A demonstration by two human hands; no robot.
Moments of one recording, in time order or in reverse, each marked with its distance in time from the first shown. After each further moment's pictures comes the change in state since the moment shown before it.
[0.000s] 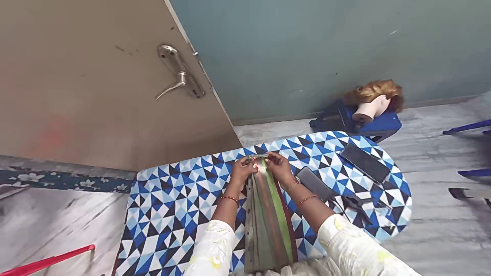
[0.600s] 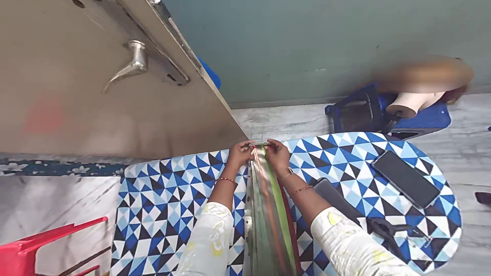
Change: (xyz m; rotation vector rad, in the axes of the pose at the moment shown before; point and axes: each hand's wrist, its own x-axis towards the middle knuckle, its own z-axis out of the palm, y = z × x) left_hand 0.109 -0.013 -0.022 0.241 -0.044 -0.113; right_hand 0.095 0.029 0.032 -0.332 0.041 0.136
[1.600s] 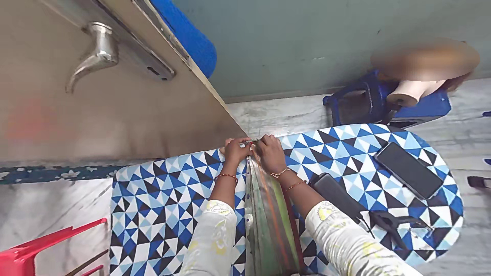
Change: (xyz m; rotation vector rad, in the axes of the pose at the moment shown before) left_hand 0.023 -0.007 -0.003 0.443 0.054 -0.075; right_hand 0.005 0.018 0.017 -0.669 0.036 -0.665
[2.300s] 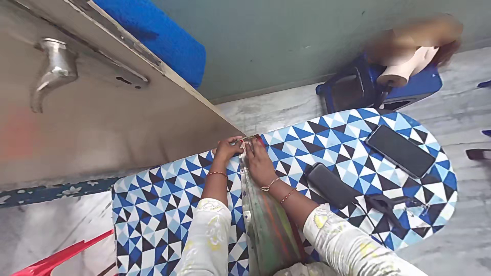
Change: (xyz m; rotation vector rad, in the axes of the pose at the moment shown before) left_hand 0.003 -0.003 -0.004 -0.242 -0.138 -0.045; right_hand -0.040 -0.031 0.015 -0.012 -0.122 0.155
